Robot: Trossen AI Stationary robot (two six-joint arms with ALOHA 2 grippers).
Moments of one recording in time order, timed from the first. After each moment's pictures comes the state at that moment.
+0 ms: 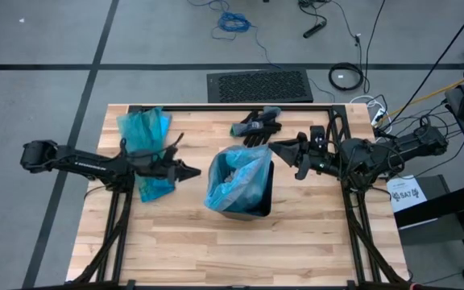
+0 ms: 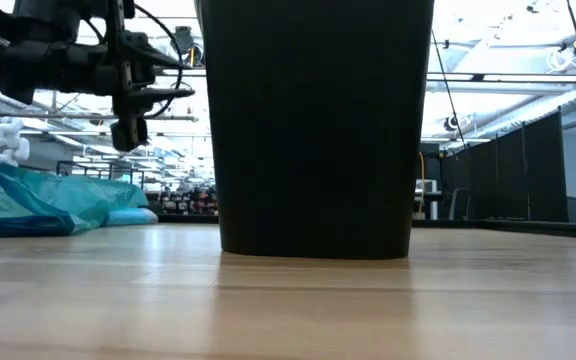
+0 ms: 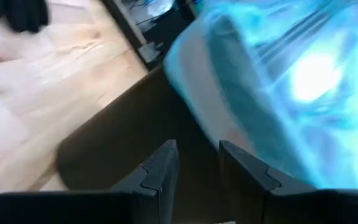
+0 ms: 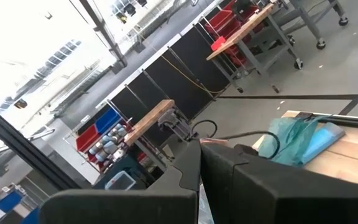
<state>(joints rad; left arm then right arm) 0.05 0.92 0.16 0.71 0.12 -1.02 0.31 1.07 1.02 0.19 0.60 0.70</state>
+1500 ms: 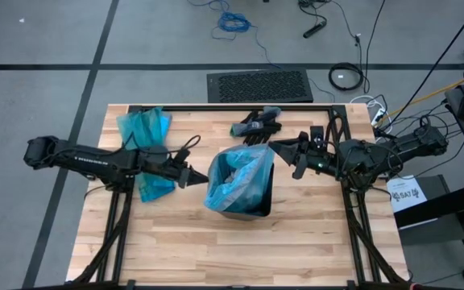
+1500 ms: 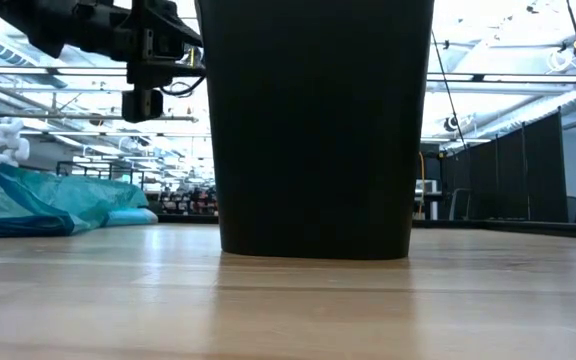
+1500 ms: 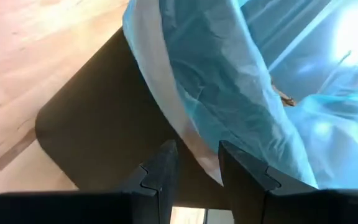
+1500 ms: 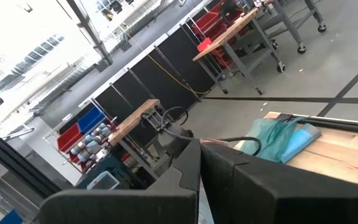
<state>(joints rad) 0.01 1.00 0.48 0.24 0.18 -1.01 0.31 1.07 1.02 0.14 0.65 0.68</state>
